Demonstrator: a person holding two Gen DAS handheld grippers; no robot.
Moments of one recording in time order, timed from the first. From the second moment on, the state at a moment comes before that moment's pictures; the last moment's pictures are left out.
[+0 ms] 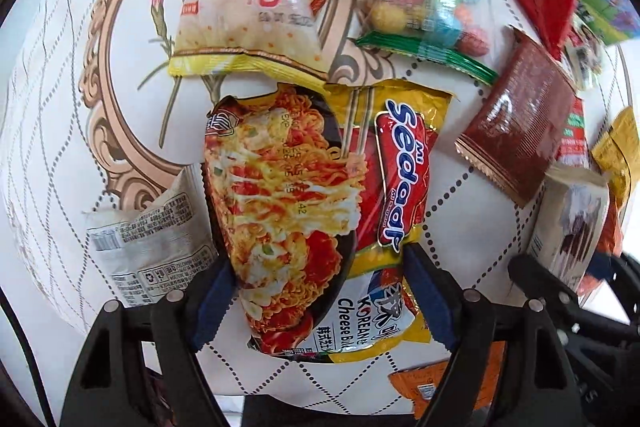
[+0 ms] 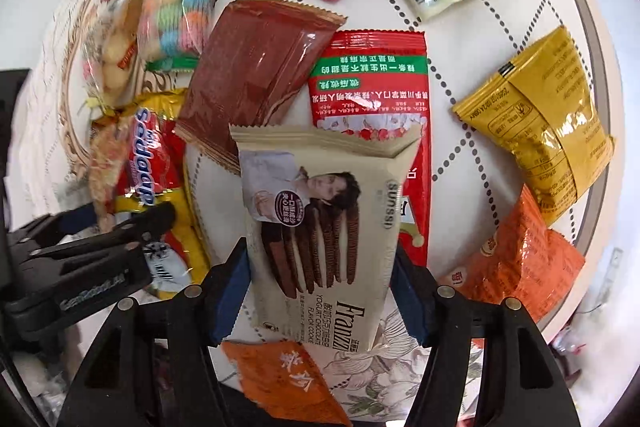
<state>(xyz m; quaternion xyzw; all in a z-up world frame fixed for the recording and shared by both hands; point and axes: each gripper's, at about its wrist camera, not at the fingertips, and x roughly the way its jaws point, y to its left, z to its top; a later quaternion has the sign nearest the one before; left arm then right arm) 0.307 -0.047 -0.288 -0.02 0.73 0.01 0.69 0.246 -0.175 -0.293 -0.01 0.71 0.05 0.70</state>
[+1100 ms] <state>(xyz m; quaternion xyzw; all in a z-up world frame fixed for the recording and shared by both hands) 0.362 -0.091 -0.223 0.02 0.73 -0.06 0.68 0.247 -0.218 -0.233 0.10 0.67 0.07 0.74</state>
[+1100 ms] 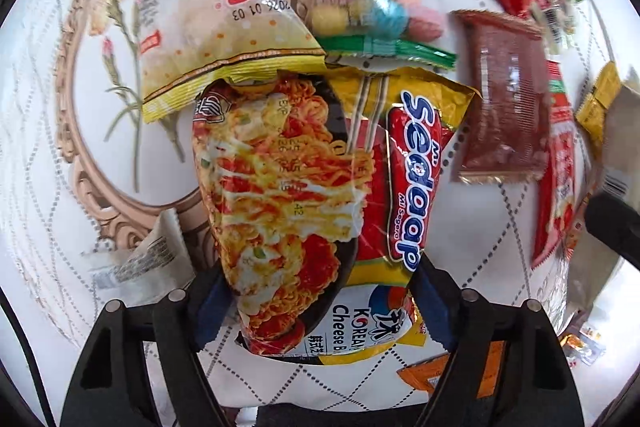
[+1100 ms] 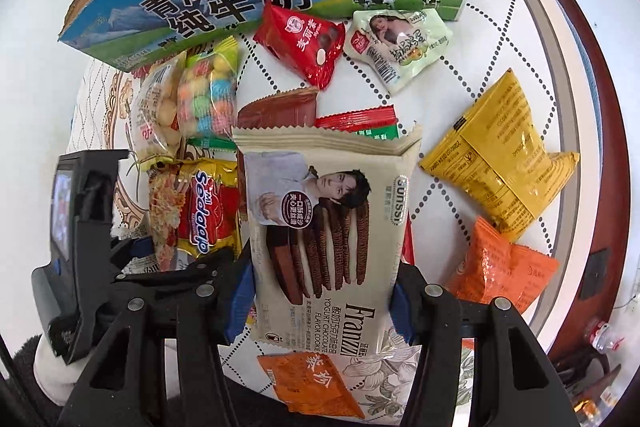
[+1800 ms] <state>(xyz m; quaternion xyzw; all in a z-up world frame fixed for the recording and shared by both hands) 0.325 -0.058 -0.055 -0.05 0.60 -0.12 0.79 0.331 -0.258 -0.082 0.10 0.54 0.12 0.83</state>
